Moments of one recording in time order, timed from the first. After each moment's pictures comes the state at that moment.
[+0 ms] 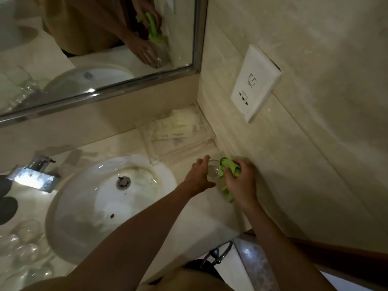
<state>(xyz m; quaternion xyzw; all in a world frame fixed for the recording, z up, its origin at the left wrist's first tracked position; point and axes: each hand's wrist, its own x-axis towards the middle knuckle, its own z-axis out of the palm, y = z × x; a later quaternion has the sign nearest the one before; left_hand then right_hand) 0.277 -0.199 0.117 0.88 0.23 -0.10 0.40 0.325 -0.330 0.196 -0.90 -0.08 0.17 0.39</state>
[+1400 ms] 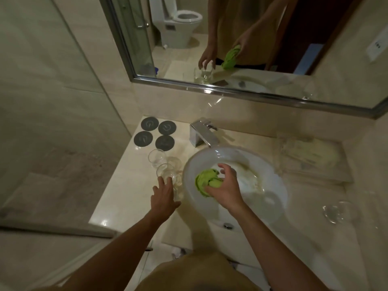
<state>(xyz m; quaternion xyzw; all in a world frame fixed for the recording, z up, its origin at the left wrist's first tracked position) -0.201 -0.093 0.117 0.73 0.65 -0.04 0.22 -0.003 -0.142 0.207 -0.74 -0.39 0.42 0.35</state>
